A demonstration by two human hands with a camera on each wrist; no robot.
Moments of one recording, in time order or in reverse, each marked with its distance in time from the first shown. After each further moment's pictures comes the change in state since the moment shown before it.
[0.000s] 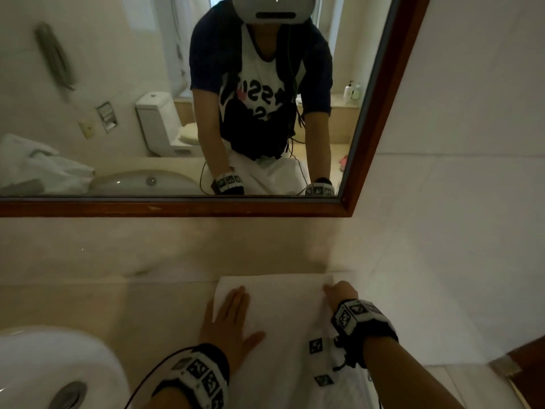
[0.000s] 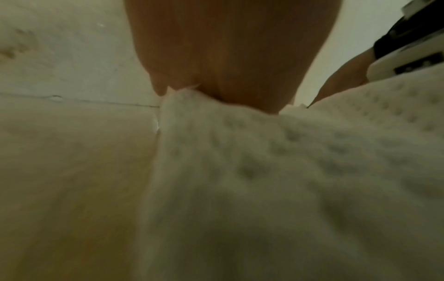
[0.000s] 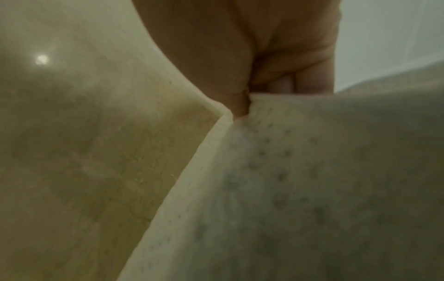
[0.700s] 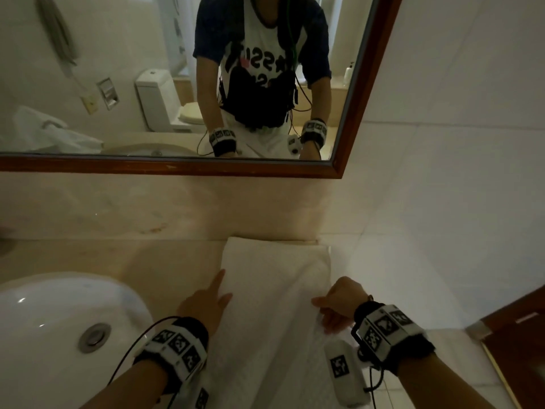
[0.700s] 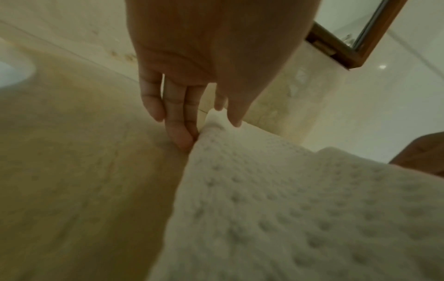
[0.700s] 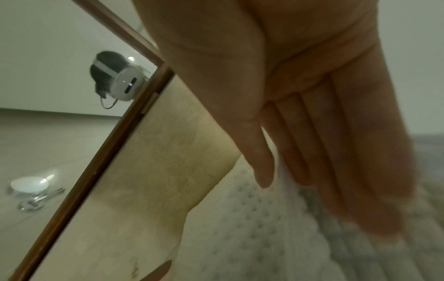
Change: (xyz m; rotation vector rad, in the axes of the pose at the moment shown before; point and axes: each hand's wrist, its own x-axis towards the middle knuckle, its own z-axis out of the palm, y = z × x) left_hand -0.069 -0.023 0.023 -0.400 0.081 -0.219; right_hand -0.108 0.058 -0.002 0.057 -0.249 -0.041
